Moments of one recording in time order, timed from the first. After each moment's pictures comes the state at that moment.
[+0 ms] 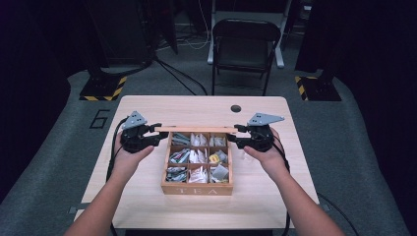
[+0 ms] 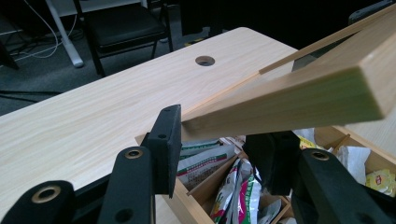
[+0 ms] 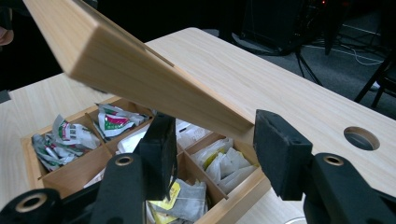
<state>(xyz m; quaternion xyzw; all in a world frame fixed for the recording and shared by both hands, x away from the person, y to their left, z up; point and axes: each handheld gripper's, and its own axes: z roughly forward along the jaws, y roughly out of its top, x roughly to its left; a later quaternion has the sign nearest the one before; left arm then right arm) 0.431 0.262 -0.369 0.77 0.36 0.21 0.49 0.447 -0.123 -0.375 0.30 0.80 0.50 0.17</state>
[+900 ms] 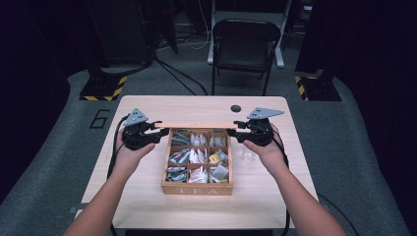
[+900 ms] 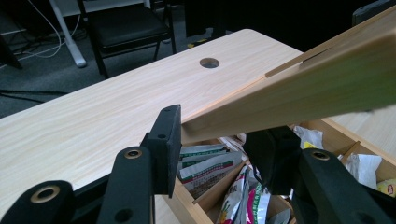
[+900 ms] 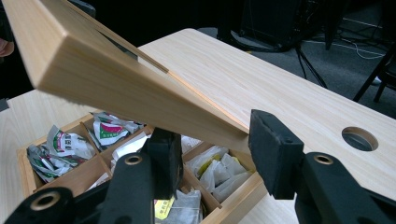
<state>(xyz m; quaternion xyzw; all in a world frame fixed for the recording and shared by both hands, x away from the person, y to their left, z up) 0.440 0.260 -0.370 0.77 0.36 0.21 0.48 0.459 -0.123 -0.368 0.31 0.79 0.50 0.16</state>
